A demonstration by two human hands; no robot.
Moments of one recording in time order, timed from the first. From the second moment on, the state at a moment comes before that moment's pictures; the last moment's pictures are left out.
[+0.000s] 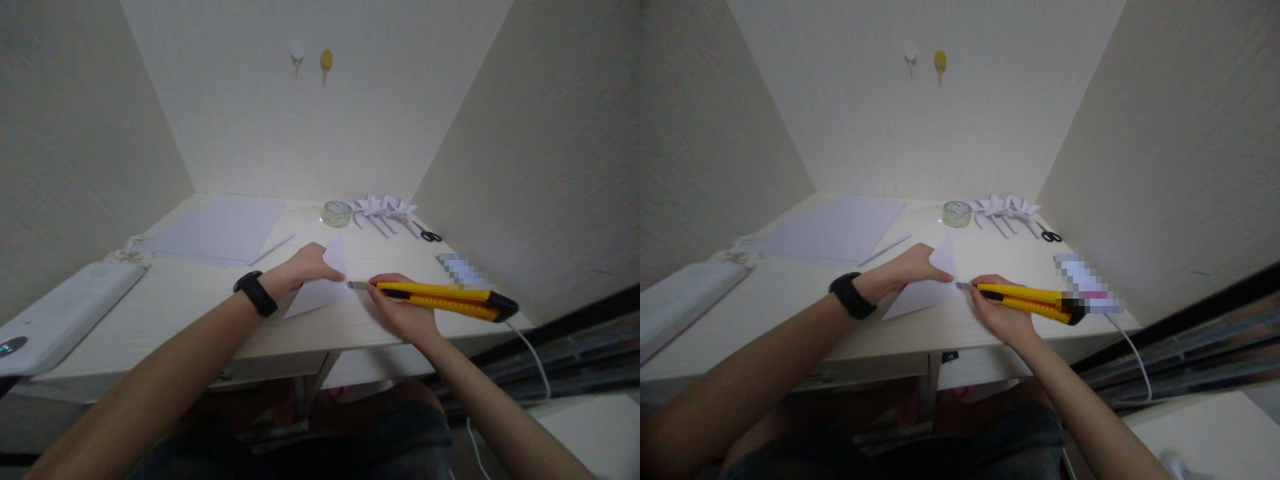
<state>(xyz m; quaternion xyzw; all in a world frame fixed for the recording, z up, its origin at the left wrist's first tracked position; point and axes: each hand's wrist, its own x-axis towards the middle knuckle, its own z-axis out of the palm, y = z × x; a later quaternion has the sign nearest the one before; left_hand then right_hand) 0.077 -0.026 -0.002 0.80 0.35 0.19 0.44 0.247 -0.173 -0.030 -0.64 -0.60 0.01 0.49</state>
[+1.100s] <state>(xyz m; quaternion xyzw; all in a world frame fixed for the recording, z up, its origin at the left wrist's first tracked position) 0.077 -0.032 0.003 0.78 0.36 0.18 0.49 0.245 -0.173 -0.029 -0.63 -0.59 0.02 0.50</state>
